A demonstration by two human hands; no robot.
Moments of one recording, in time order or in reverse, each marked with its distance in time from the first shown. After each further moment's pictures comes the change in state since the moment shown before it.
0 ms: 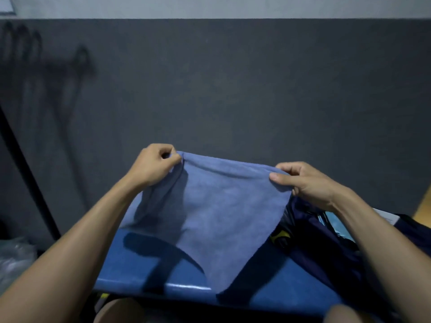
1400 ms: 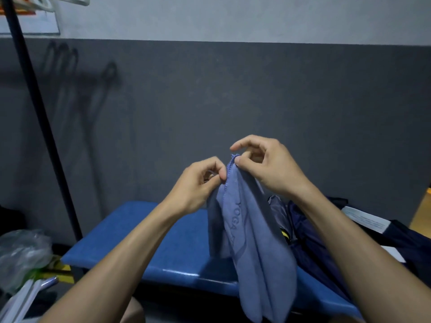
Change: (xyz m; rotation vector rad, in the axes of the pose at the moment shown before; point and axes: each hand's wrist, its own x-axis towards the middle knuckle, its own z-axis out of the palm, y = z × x) left_hand -0.096 0.074 0.020 -0.435 -0.175 0.268; right_hand -0.028 -0.081 0.088 -0.429 0.234 -0.460
